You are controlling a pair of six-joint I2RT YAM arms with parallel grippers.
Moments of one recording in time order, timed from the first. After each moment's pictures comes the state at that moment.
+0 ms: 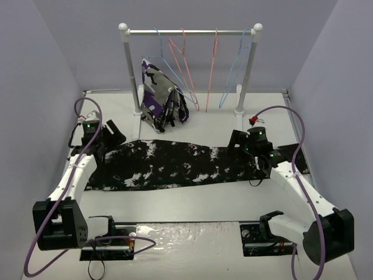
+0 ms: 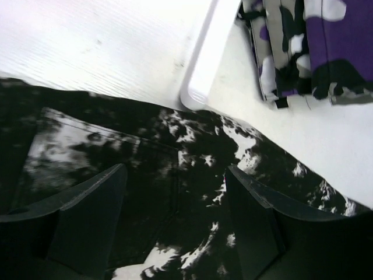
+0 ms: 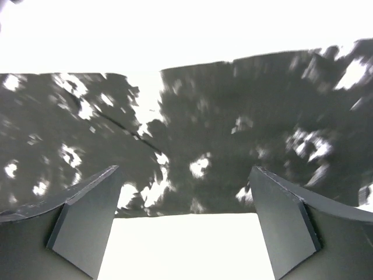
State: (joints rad) left arm 0.06 1.24 0.85 -0.31 0.08 -0.55; right arm 0.32 1.09 0.77 -0.43 0.08 0.49
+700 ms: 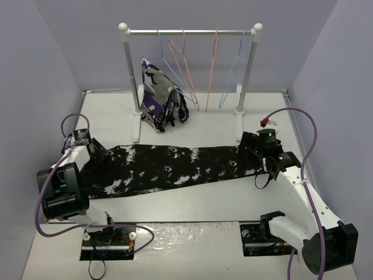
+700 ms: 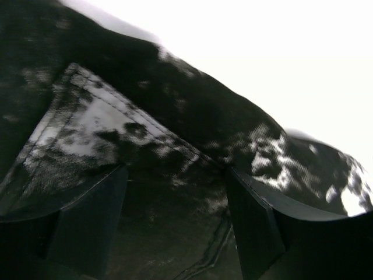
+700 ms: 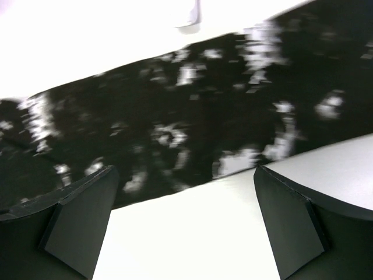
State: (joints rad) left arm 0.27 1.53 0.84 -0.39 -0.07 -0.57; right arm 0.24 1.01 0.78 -0.56 0.16 0.42
